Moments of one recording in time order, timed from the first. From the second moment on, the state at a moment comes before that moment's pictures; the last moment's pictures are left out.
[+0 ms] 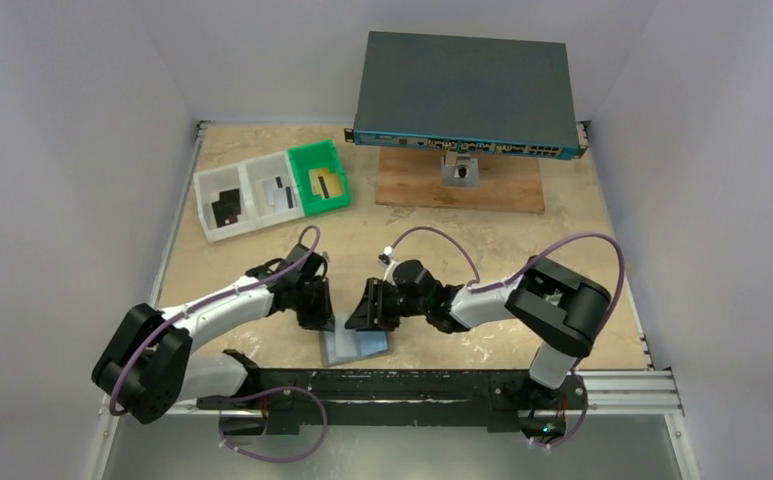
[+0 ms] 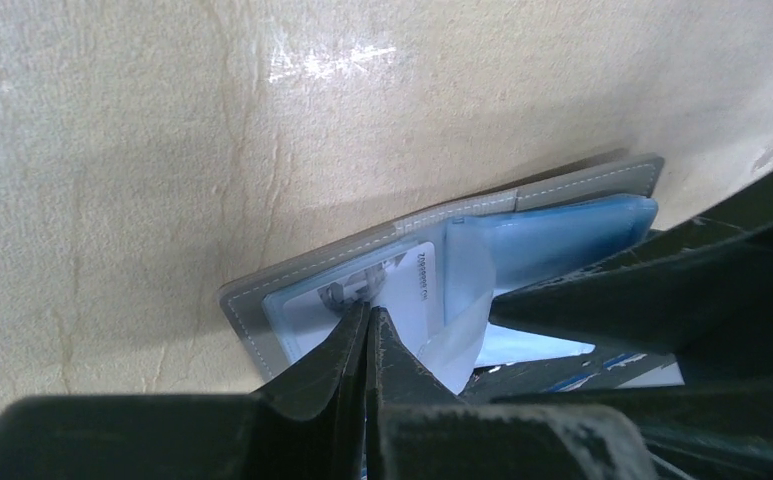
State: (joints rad) left arm -0.57 1.25 0.53 -0.48 0.27 -0.75; right arm 1.00 1.74 0.61 0.57 -0.35 1.15
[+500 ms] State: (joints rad) left arm -0.67 1.19 0.69 -0.56 0.27 -0.75; right arm 1.00 1.47 0.70 0.15 -0.11 1.02
